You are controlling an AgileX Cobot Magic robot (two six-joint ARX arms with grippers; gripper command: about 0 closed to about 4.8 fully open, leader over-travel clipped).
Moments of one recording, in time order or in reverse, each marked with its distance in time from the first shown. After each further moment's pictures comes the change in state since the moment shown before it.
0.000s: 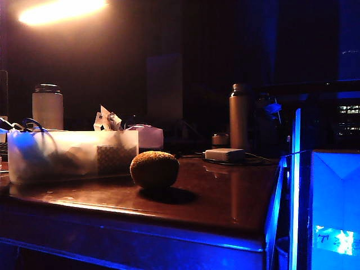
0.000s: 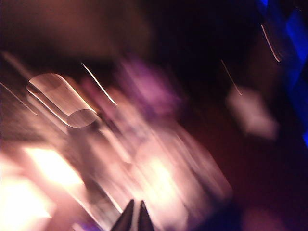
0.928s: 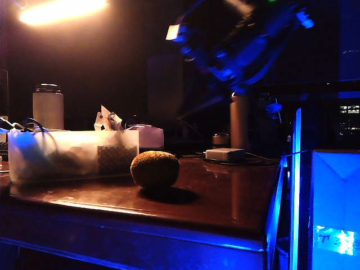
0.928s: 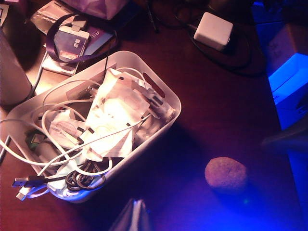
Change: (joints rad) left arm -0.001 0.235 0.169 -0.302 0.153 0.010; right arm 0.495 0.808 0.324 -0.142 -0.137 -0.342
